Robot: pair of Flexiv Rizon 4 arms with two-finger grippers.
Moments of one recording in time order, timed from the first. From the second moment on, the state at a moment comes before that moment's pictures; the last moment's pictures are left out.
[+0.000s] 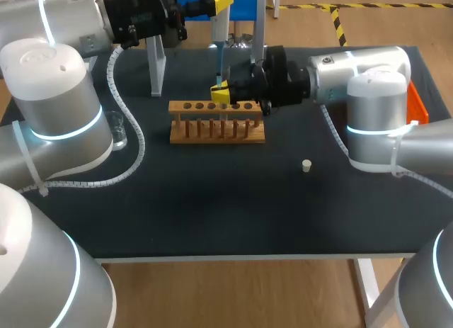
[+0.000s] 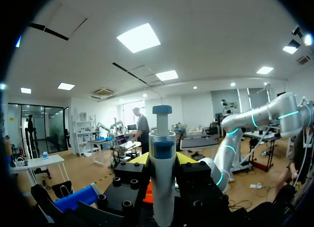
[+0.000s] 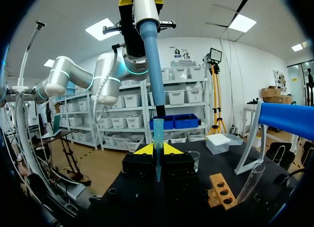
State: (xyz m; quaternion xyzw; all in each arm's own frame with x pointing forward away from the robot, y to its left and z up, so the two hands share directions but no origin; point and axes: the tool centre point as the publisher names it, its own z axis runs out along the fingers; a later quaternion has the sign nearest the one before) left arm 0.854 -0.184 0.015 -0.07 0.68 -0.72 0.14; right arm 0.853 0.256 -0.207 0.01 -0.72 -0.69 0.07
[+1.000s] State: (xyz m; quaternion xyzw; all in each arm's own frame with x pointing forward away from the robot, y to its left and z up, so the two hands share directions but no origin) left arm 0.854 -0.184 0.015 -0.07 0.68 -0.72 0.14; right arm 0.856 0.257 -0.203 0.02 -0.72 -0.69 0.06
